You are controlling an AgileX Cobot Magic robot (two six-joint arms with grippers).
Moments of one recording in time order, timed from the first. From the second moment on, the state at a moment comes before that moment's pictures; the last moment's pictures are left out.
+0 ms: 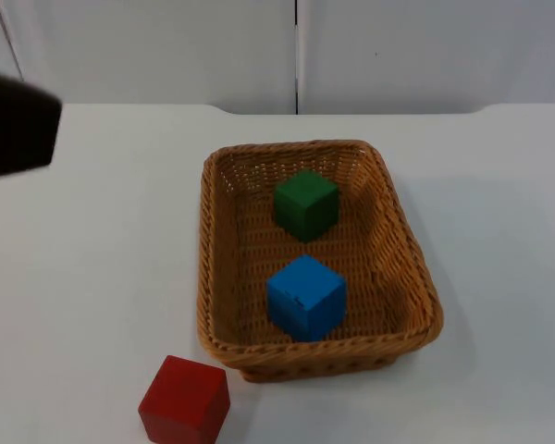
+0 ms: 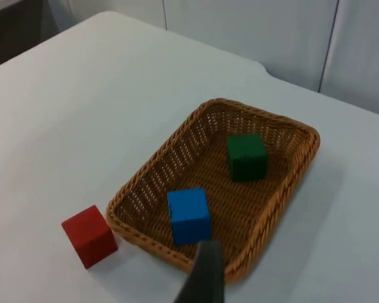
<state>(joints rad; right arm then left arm) 0.53 0.49 -0.64 0.22 0.67 -0.23 -0.59 0.61 -0.61 -0.41 0.61 0.41</state>
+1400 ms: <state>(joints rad) 0.53 0.00 -0.53 0.07 1.06 -0.11 -0.59 0.00 -0.52 -0.07 0.98 0.04</state>
